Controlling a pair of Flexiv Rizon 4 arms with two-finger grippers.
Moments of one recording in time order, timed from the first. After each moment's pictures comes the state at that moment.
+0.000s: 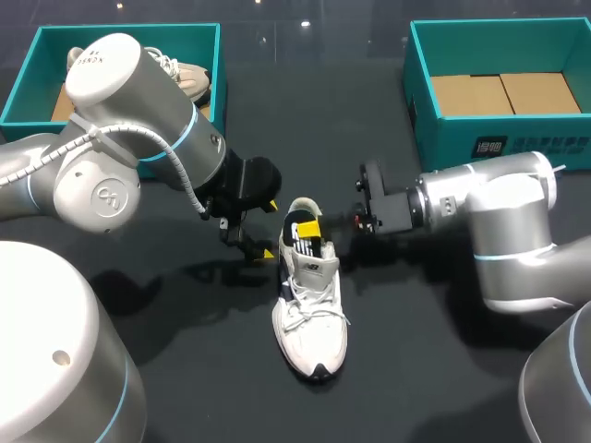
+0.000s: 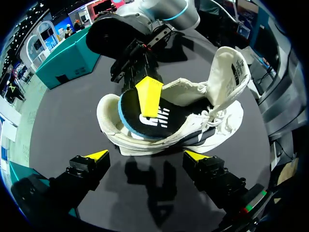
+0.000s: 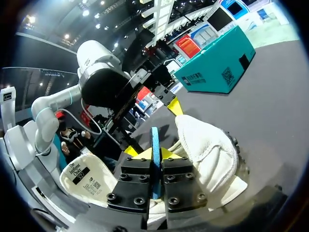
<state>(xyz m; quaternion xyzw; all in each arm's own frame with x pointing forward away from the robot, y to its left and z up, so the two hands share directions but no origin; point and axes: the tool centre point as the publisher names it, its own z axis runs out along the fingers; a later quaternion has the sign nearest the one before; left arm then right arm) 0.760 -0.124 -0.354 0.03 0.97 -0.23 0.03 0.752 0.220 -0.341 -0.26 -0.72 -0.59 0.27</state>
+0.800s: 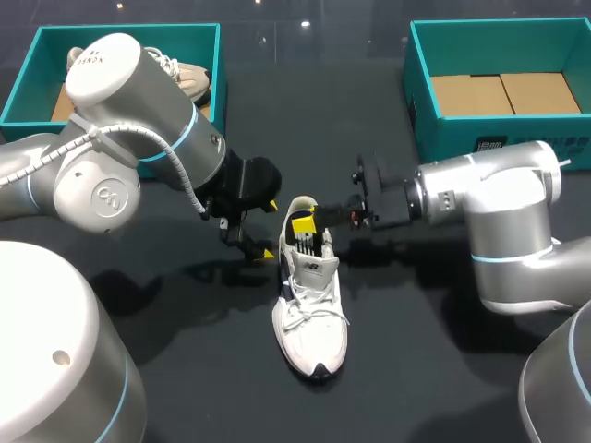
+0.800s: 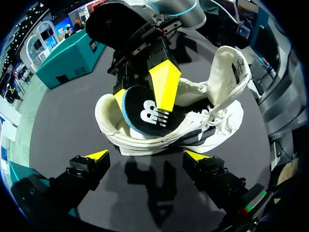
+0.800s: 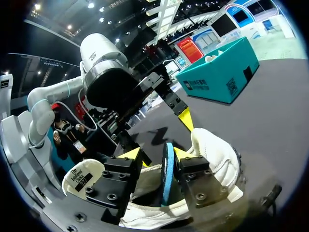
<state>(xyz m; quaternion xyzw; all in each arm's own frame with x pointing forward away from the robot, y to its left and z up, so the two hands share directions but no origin) 0.760 -0.124 -0.354 0.03 0.97 -0.23 0.03 0.755 0.226 -0.320 -0.23 -0.74 -0.59 0.22</state>
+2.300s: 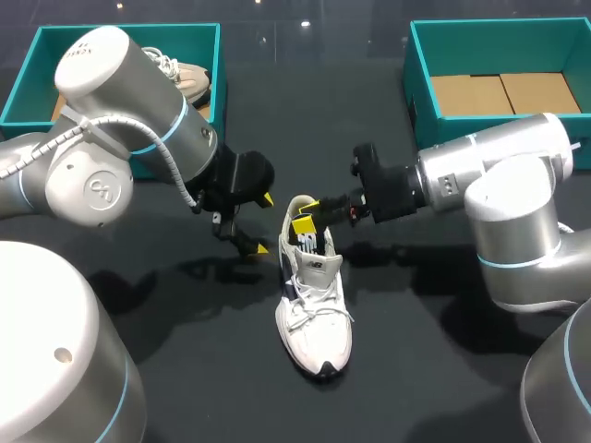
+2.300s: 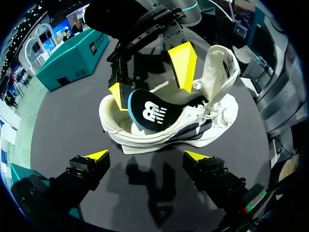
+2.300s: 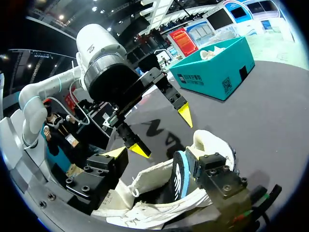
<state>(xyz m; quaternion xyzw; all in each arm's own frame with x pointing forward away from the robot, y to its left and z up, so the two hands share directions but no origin) 0.765 -0.116 -0.346 0.04 0.97 -0.24 0.03 0.751 0.219 -0.309 -0.25 -0.78 -0.54 0.19</state>
